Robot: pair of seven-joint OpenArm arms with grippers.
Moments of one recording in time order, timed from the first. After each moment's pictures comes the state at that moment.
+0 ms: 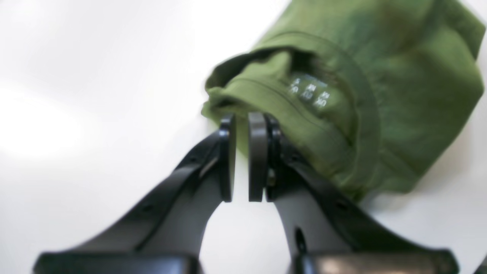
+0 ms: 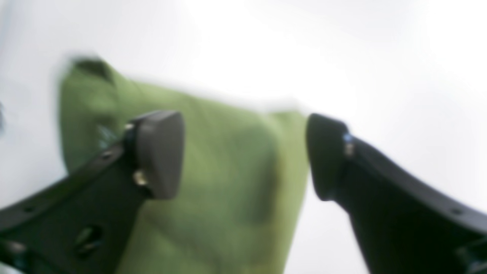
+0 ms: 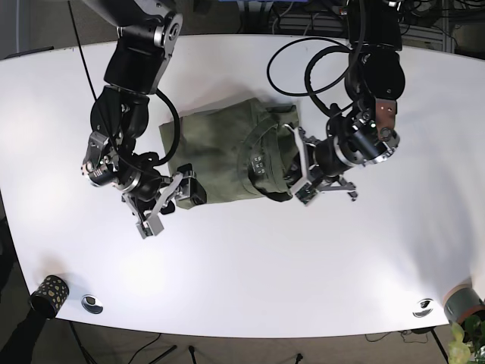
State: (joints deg) left arm -4.2 0.0 5.1 103.2 -10.1 -39.9 54.7; right arm 17.9 0.2 22.0 80.9 20.4 39.8 -60.3
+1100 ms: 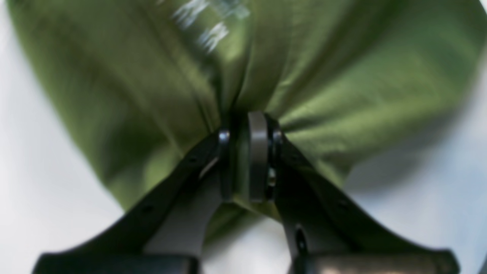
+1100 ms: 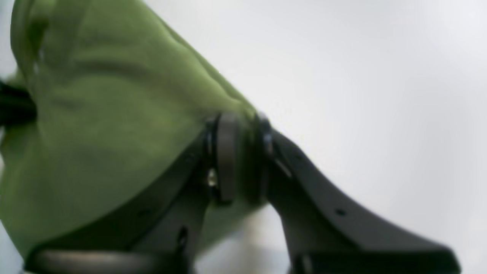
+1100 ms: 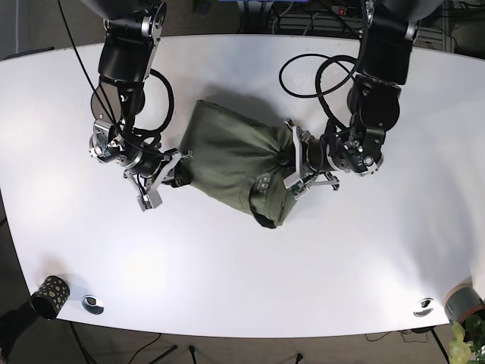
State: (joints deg) left arm -13.0 -8.4 13.2 73.8 -13.8 -40.6 43.4; right arm 11.4 5.1 16.8 70.7 16.0 39.6 -44.1
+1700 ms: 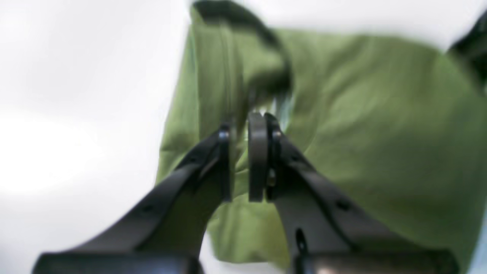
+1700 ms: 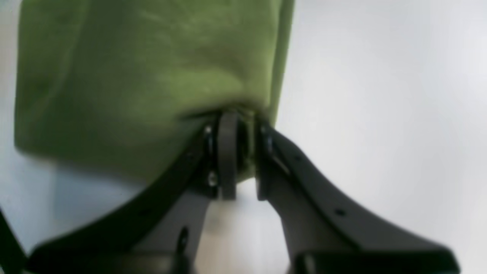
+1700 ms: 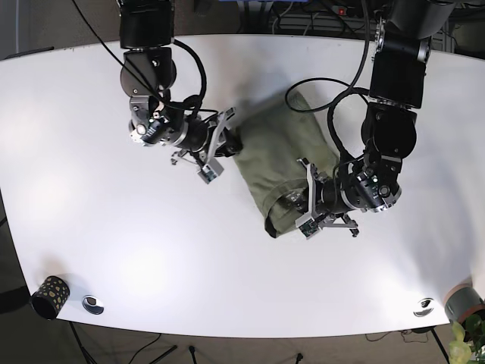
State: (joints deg) left arm -19.9 -11.0 13.0 82.1 -11.4 -40.0 47.9; right arm 2.0 1.7 -0.5 85.8 15.2 39.5 -48.3
